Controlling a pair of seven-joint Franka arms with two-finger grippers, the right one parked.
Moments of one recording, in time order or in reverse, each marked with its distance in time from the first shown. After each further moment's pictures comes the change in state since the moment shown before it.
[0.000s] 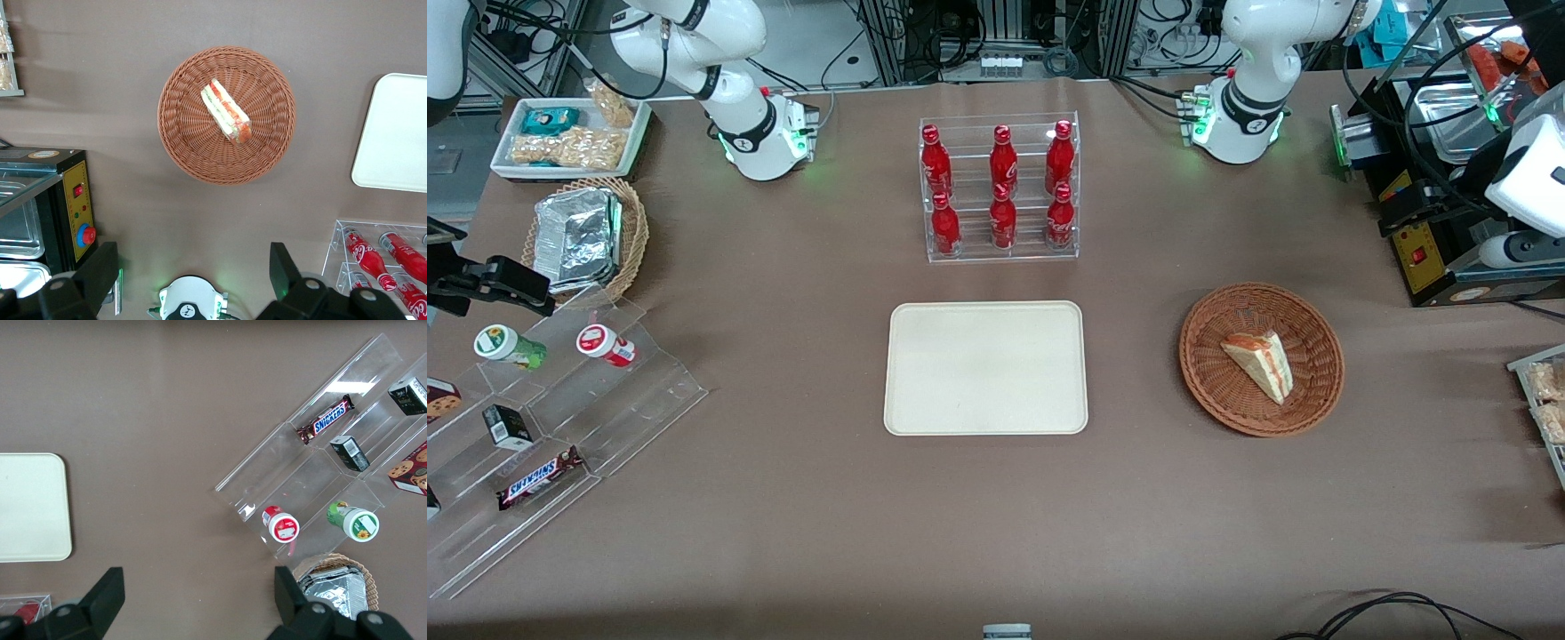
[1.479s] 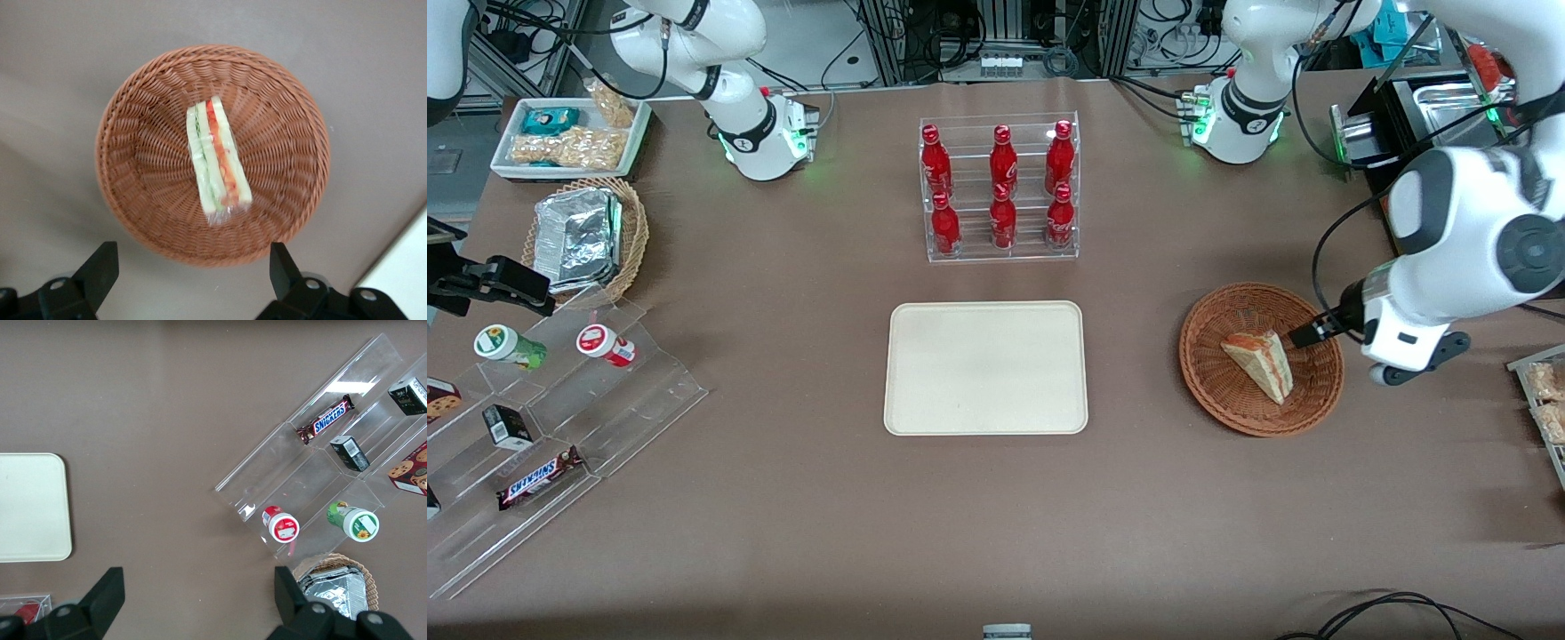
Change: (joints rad) arm 0.004 0.108 0.006 -0.560 -0.052 0.682 -0.413
